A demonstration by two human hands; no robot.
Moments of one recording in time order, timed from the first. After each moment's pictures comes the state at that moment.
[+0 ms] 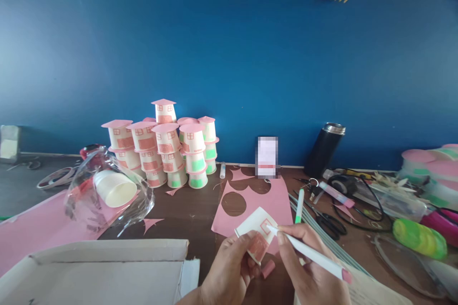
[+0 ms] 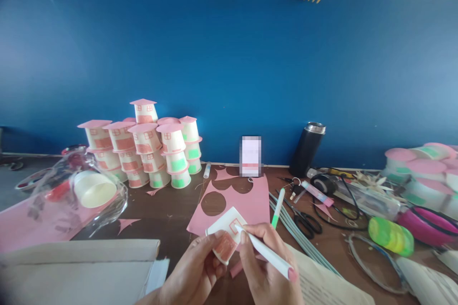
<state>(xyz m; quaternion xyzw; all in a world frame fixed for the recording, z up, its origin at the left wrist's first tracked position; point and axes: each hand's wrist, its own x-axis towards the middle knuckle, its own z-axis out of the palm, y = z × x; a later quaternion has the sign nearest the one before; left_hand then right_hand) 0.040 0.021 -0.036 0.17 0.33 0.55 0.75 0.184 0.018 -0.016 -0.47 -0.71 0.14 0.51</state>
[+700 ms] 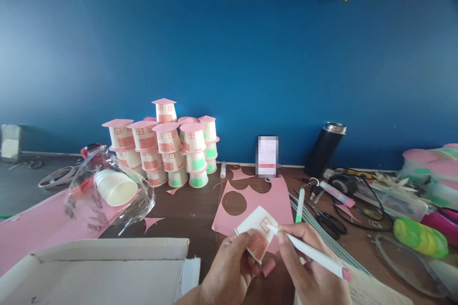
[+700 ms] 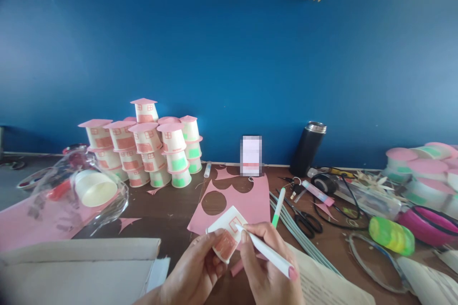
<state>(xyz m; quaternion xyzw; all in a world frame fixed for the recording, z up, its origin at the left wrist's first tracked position) 0.040 0.019 -0.032 0.12 0.33 0.56 0.75 0.183 0.018 -0.016 -0.46 -0.71 0.13 0.51</state>
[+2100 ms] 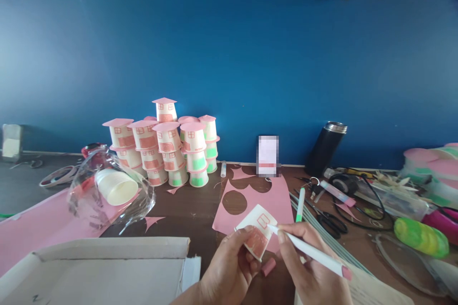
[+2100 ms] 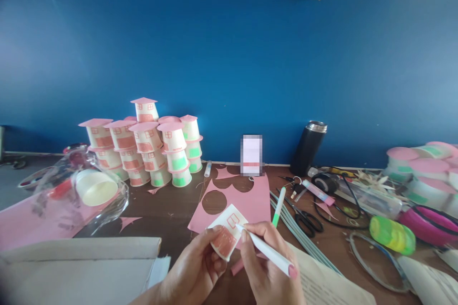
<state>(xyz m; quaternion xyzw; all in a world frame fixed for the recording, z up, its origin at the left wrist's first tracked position) 0.036 0.021 -0.031 0.06 0.33 0.55 0.77 0.183 0.018 -0.015 -0.47 -0.70 0.14 0.51</state>
